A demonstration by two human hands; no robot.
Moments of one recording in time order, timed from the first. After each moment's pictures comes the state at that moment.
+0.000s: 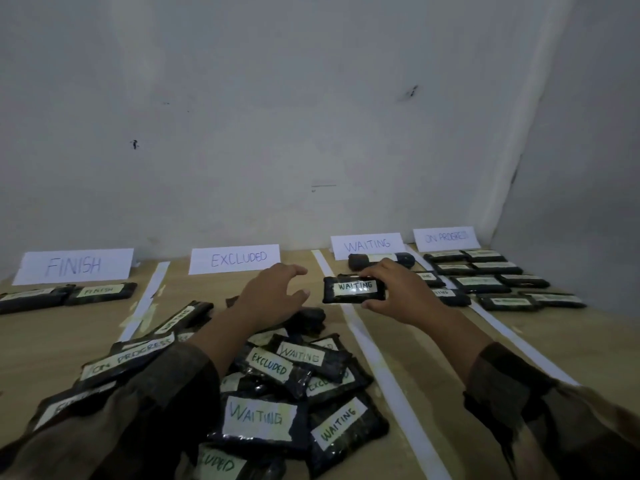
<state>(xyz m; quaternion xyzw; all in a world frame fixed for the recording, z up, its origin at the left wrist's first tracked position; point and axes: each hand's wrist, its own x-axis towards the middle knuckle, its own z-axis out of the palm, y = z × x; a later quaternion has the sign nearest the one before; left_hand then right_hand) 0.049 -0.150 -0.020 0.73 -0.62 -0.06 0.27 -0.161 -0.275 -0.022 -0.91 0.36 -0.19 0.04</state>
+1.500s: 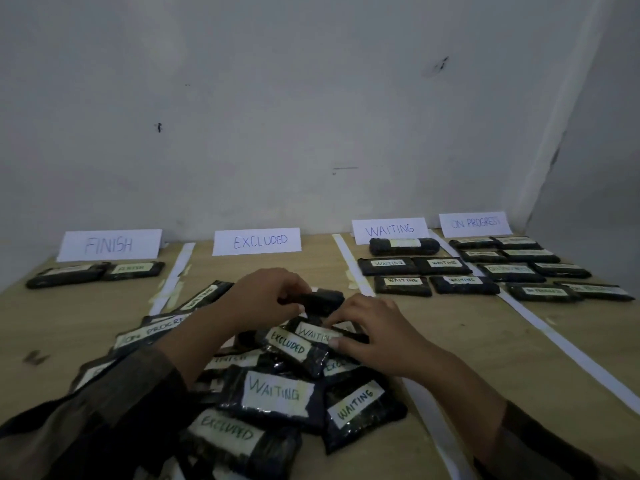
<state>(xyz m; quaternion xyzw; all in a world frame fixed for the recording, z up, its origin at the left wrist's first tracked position) 0.063 -0.101 -0.016 0.74 -0.65 -0.05 0.17 -0.141 -0.187 -0.054 -0.94 0.23 -0.17 0.16</state>
